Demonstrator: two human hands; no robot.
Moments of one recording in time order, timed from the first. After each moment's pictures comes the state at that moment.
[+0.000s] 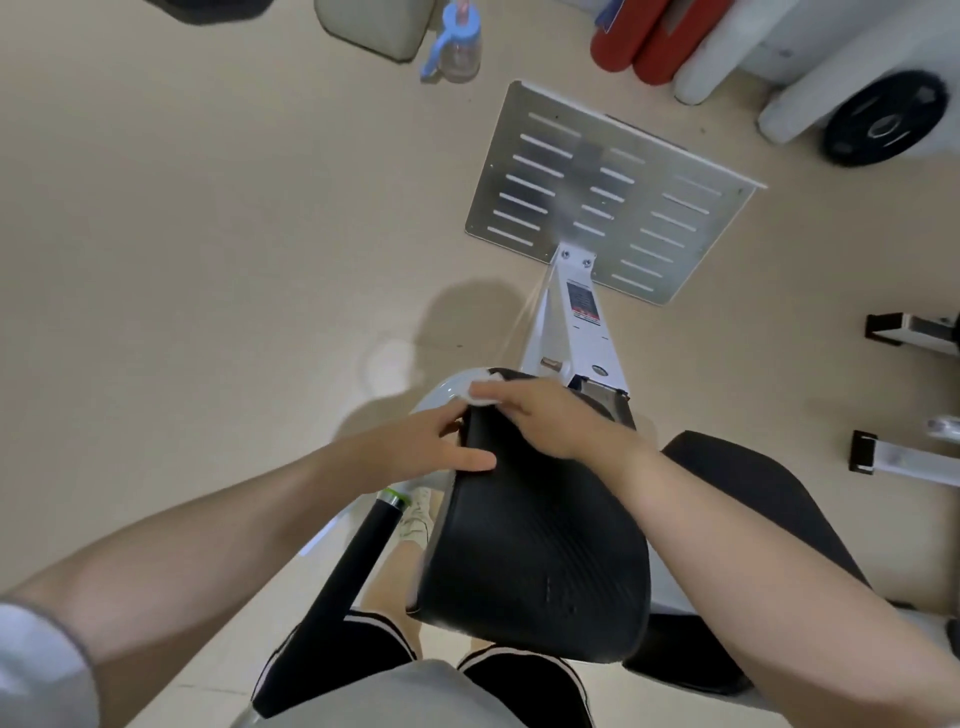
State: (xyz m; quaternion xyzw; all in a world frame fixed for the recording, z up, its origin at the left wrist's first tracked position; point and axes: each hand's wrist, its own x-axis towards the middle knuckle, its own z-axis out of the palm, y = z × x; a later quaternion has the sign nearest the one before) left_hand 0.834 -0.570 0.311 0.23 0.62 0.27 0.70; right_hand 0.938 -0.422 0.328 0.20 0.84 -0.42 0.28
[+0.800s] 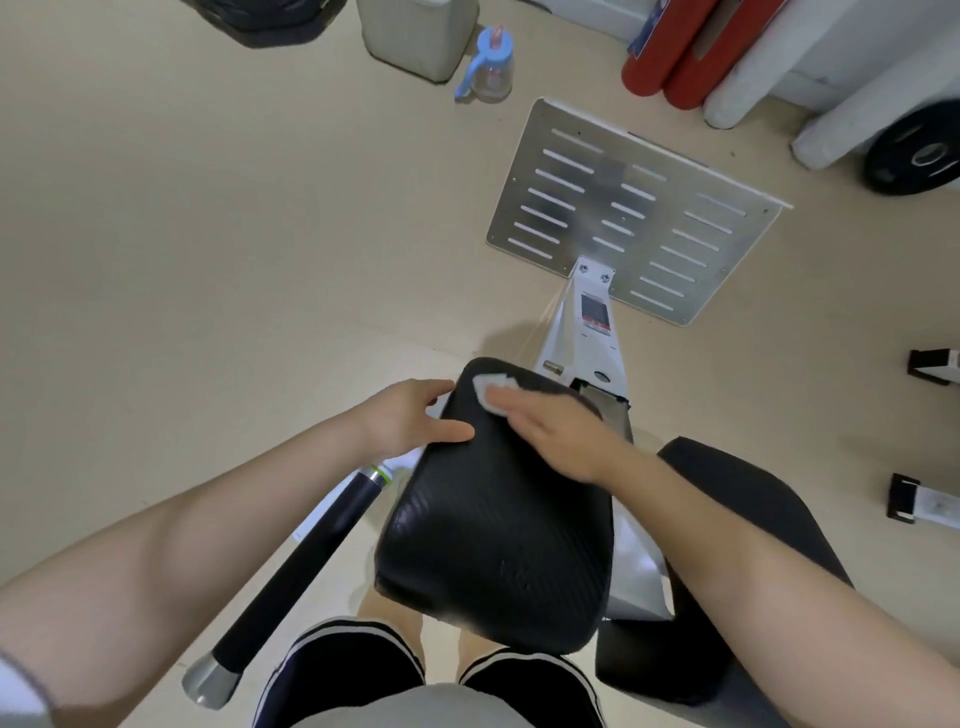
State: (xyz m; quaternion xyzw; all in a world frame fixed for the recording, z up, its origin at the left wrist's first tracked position) left_hand 0.855 -0.562 0.344 0.23 0.74 0.24 0.59; right_hand 0.992 -0.410 0.330 0.16 0.86 -0.41 0.27
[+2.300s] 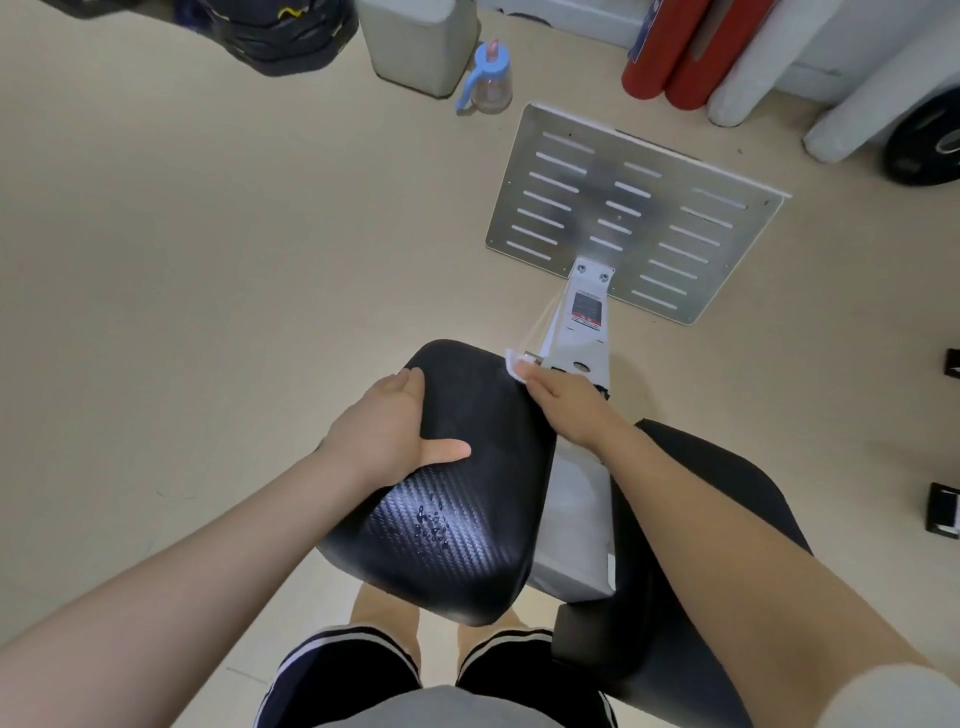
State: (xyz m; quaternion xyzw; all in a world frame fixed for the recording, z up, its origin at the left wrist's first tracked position) left_hand 0.931 -0.538 0.380 0.31 0.86 0.04 0.40; right_hand 1.041 -0.361 0.295 0.28 0.82 -0.45 0.23
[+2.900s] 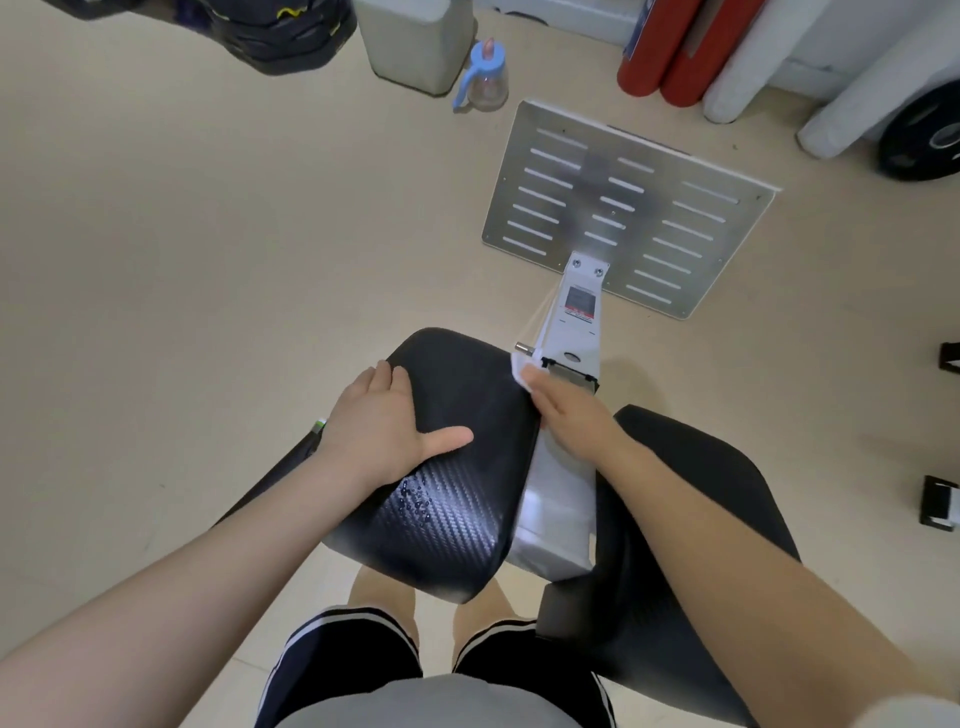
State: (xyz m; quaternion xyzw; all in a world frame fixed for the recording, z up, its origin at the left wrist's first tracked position) left_hand 0.953 -0.540 0.376 0.31 0.89 -0.04 0.33; right_hand 1.079 -0.364 0.294 0.24 0.85 -0.43 0.19
